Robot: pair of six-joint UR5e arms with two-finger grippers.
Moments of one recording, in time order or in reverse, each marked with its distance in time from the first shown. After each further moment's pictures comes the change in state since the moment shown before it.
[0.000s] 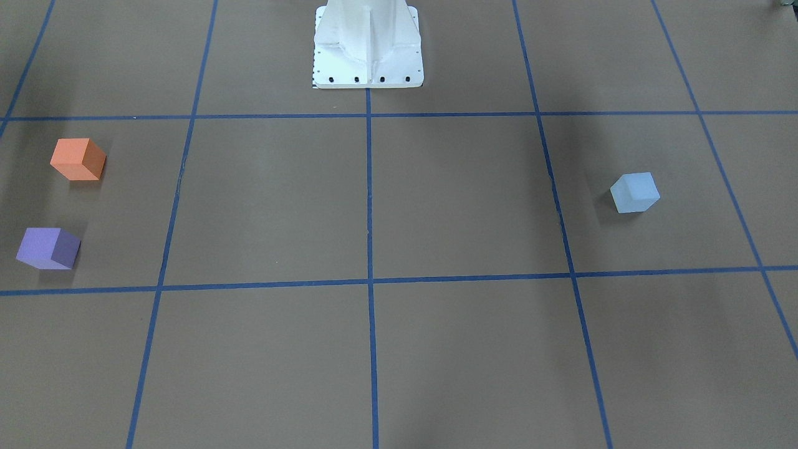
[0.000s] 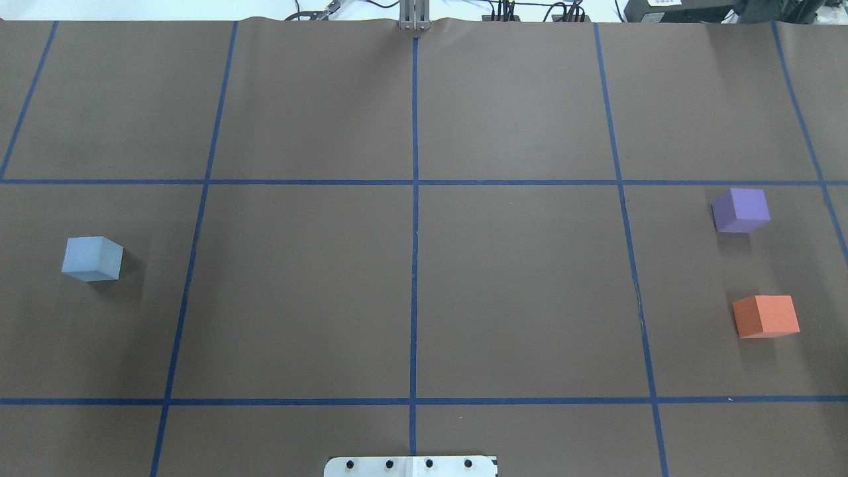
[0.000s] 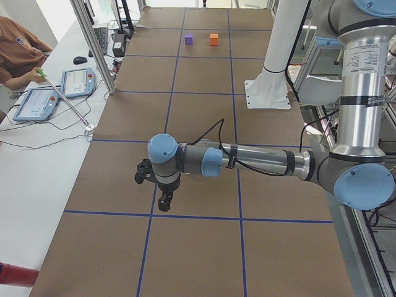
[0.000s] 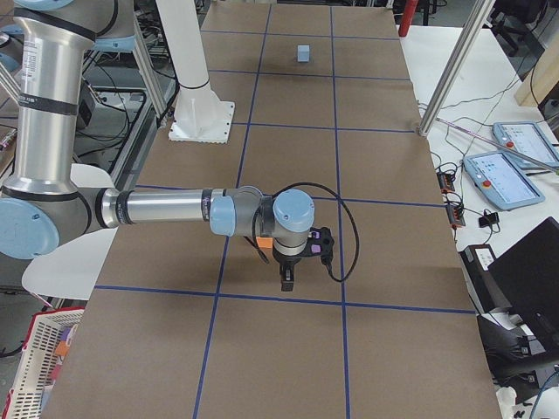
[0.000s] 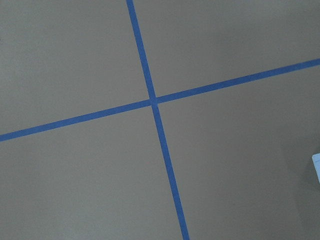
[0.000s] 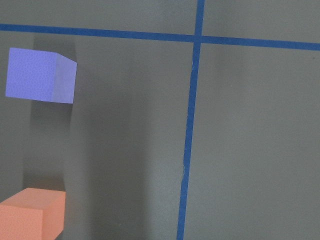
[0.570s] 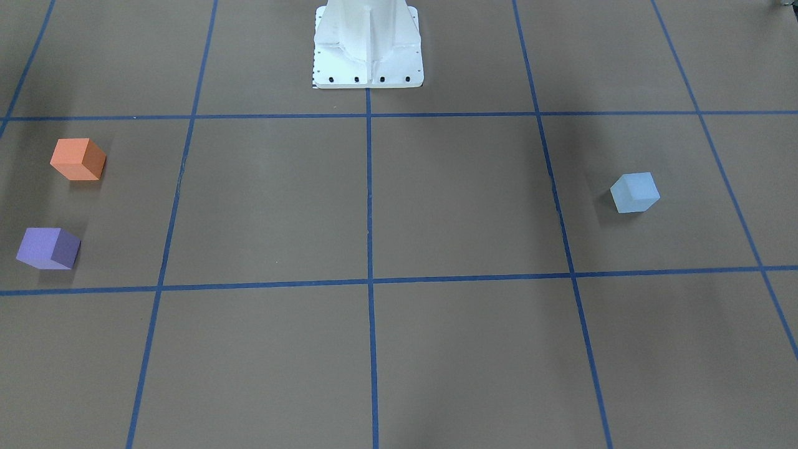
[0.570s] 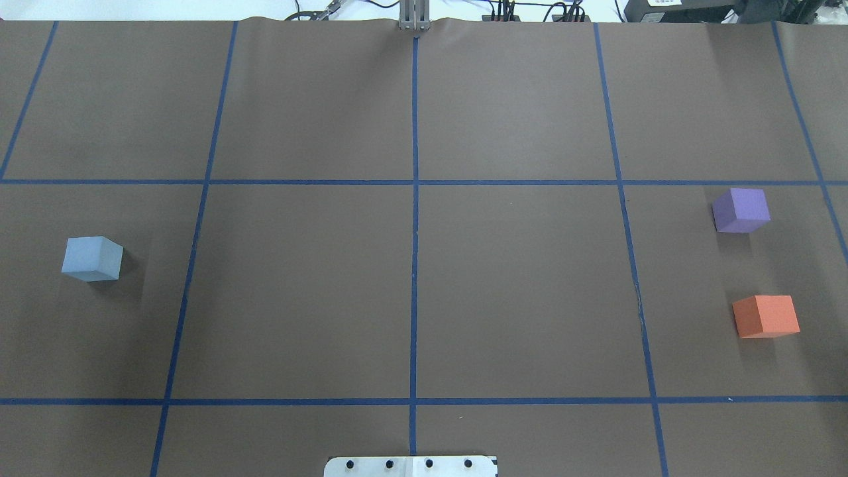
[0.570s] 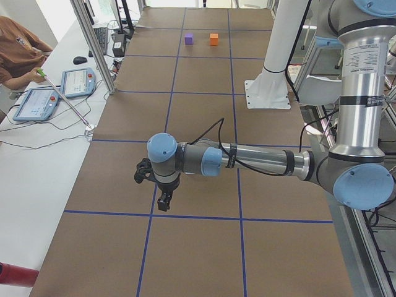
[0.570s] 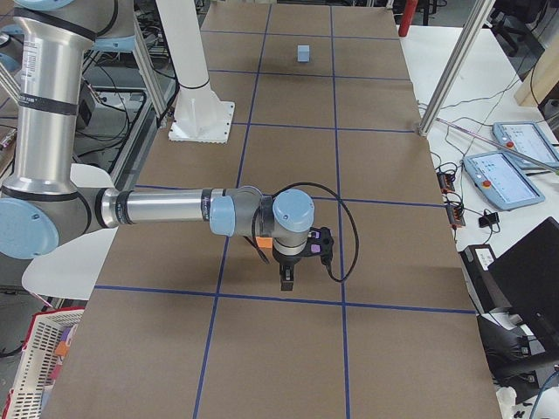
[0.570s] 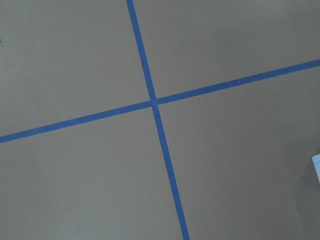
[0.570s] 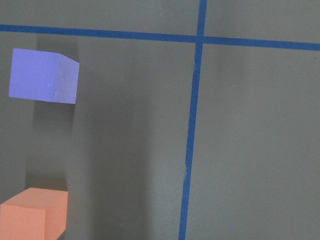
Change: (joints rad) left arm 0.000 -0.006 -0.012 0.001 0.002 -0.001; right arm 0.000 -0.001 0.002 0.000 0.002 0.004
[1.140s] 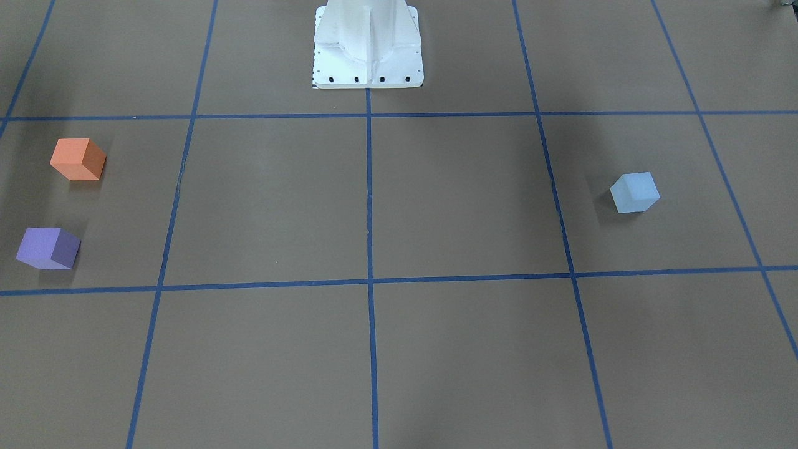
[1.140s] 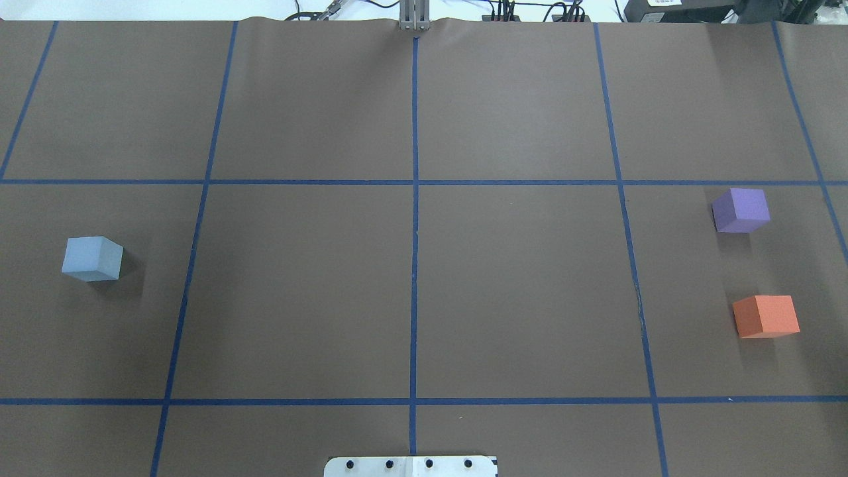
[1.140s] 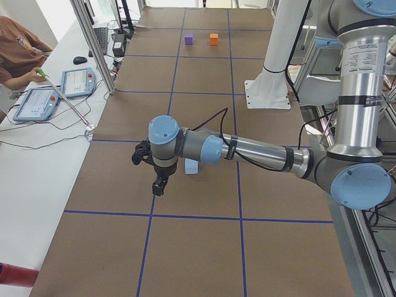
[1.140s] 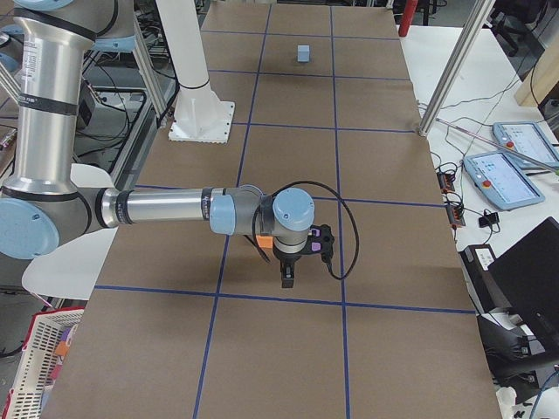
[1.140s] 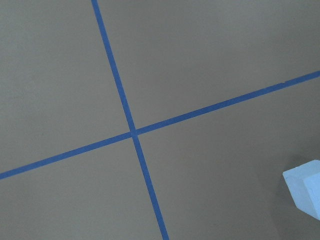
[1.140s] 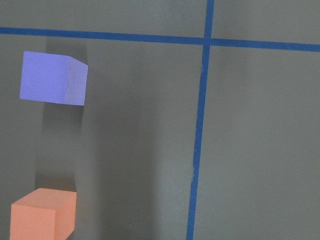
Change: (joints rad) left arm 0.008 -0.018 -0.087 -0.024 -0.010 -0.002; right arm 0.000 0.005 0.006 0.000 0.027 0.005
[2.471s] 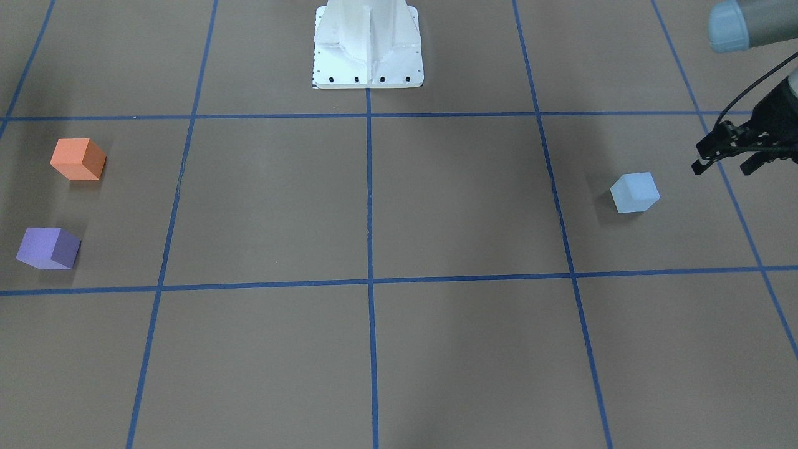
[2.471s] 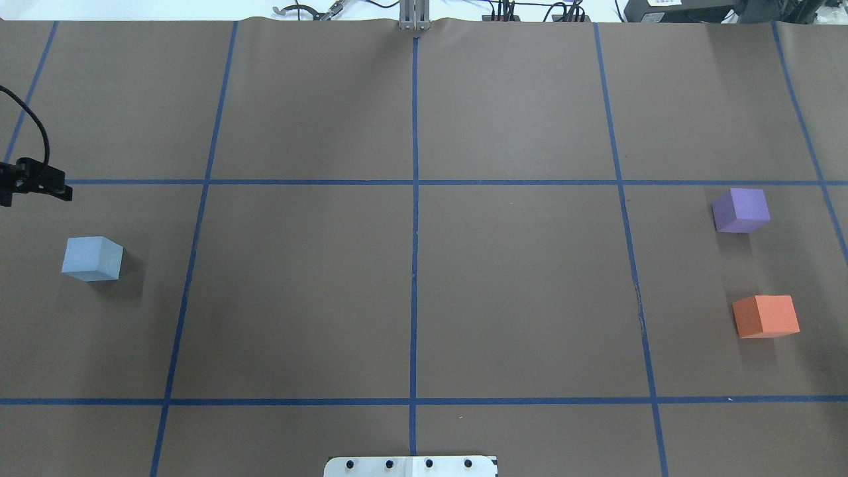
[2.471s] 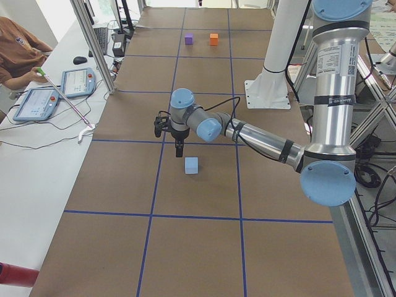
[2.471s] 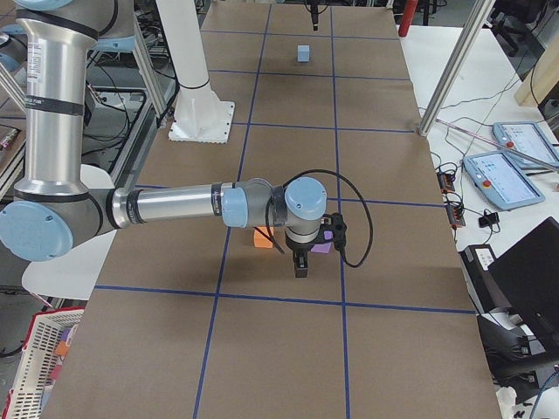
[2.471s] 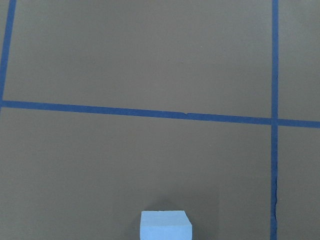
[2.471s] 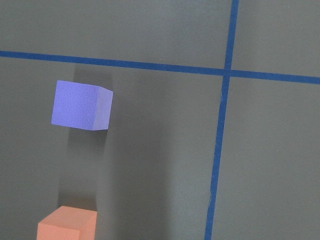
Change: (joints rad) left arm 0.470 0.023 -0.117 -0.294 0.203 -0.995; right arm 0.000 0.056 -0.006 -0.001 0.022 0.005
